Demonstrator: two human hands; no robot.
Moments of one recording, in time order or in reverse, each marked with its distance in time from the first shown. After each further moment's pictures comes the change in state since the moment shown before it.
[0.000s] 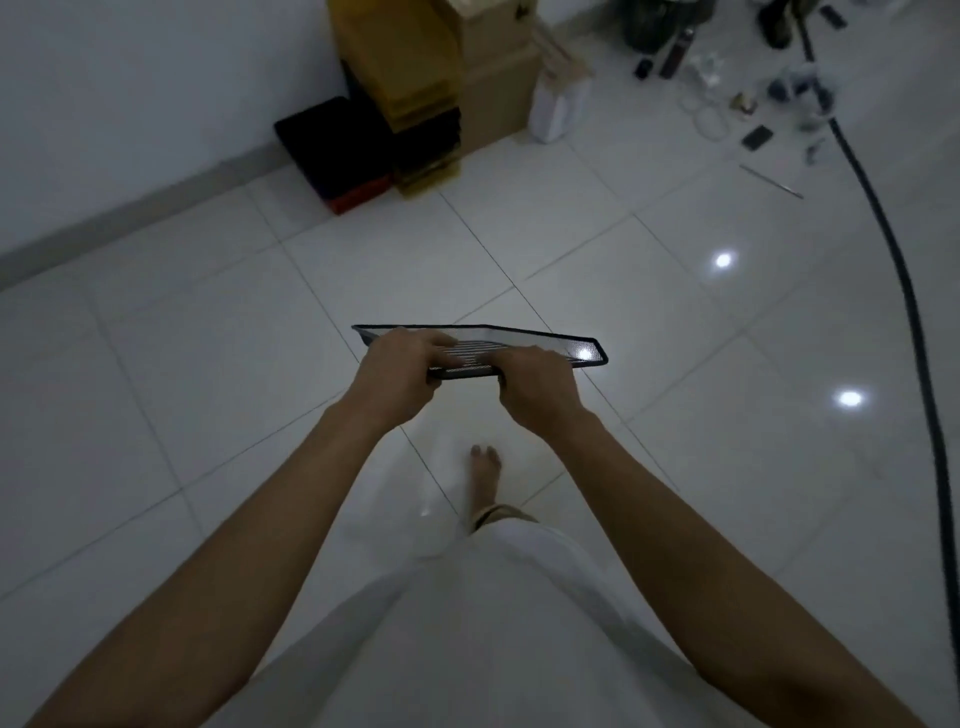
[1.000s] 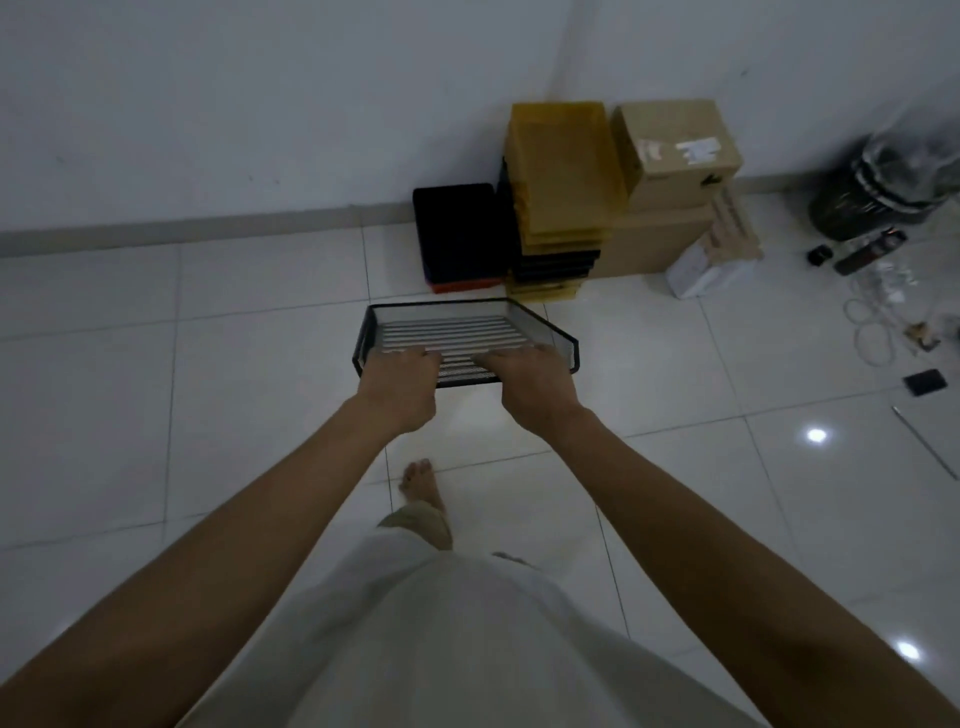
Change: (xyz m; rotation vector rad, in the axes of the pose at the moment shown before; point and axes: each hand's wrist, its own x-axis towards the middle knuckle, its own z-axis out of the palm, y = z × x) left_hand 0.274 -0.220 -0.096 0.258 -0.231 -0.595; right_hand 0.457 0.002 -0.010 -0.033 -0.007 -0.596
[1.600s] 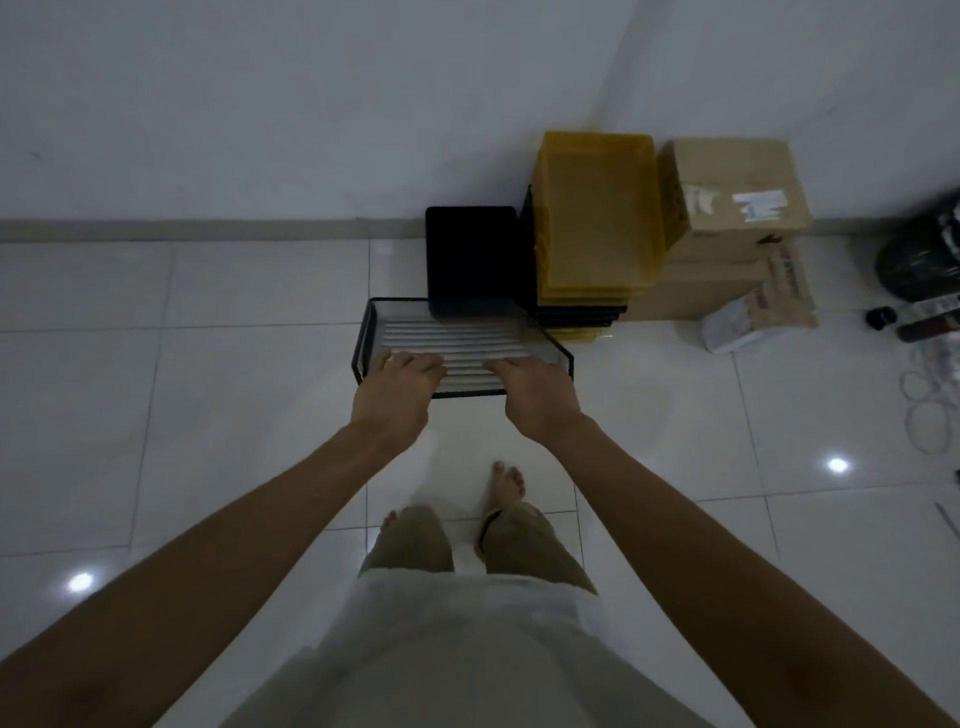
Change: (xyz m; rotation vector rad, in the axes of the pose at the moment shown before) left_hand 0.192 -0.027 -0.026 -0.005 0.122 -0.016; right_hand 0.175 0.141 0.038 0.047 -0.334 0.073
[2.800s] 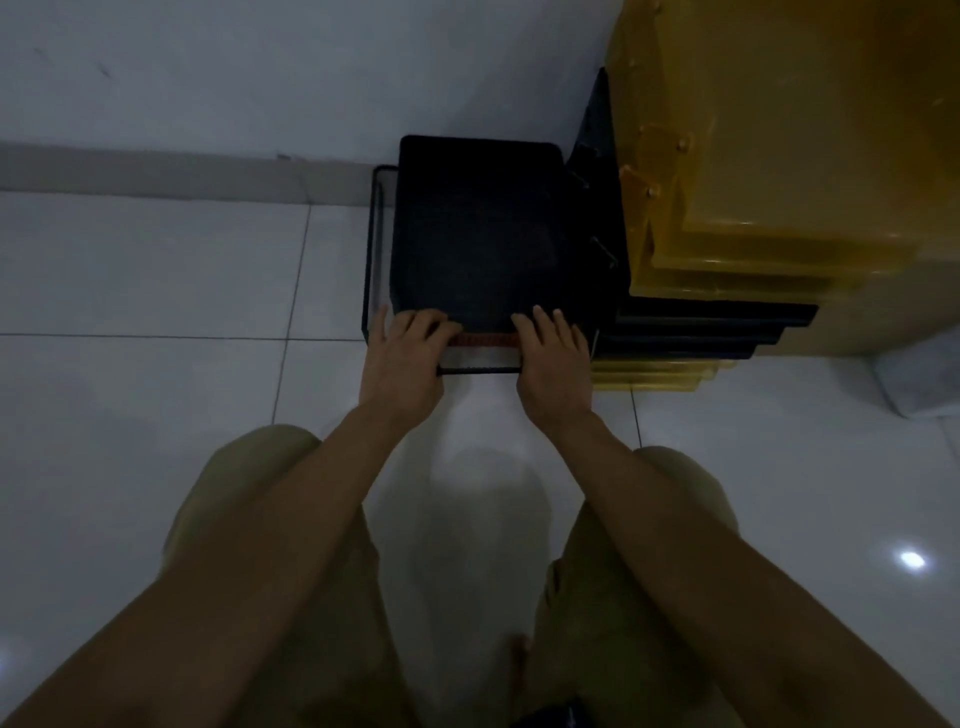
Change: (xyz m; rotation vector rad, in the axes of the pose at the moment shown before) left_hand 0.364 -0.098 0.439 -0.093 0.526 -0.055; right_hand 0.329 0.236 0.398 -0.095 0.314 0.123
